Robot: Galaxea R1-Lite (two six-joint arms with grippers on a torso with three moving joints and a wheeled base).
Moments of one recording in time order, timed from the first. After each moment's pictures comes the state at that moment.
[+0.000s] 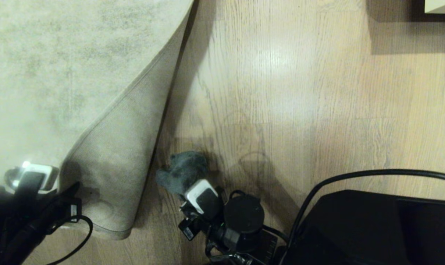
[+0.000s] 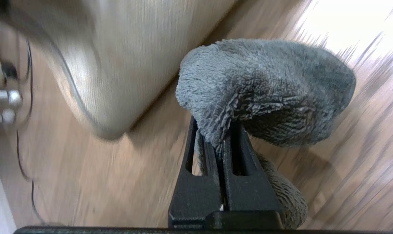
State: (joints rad) left arm 0.19 1.76 0.00 -1.52 0.00 0.26; right arm 1.07 2.35 -0.96 -1.42 -0.23 -0.22
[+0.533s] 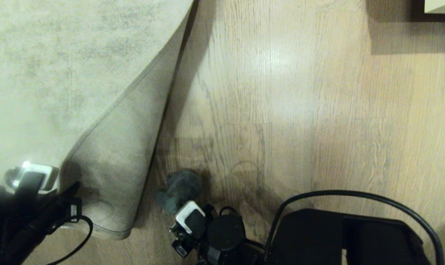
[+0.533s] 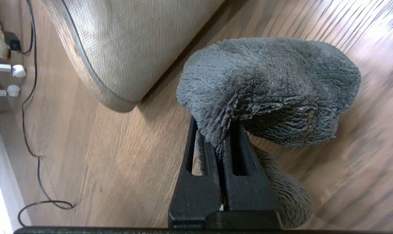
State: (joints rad) left arm 0.19 1.76 0.00 -1.52 0.00 0.26; right arm 1.09 2.52 -1.06 -1.42 -0.23 -0.21
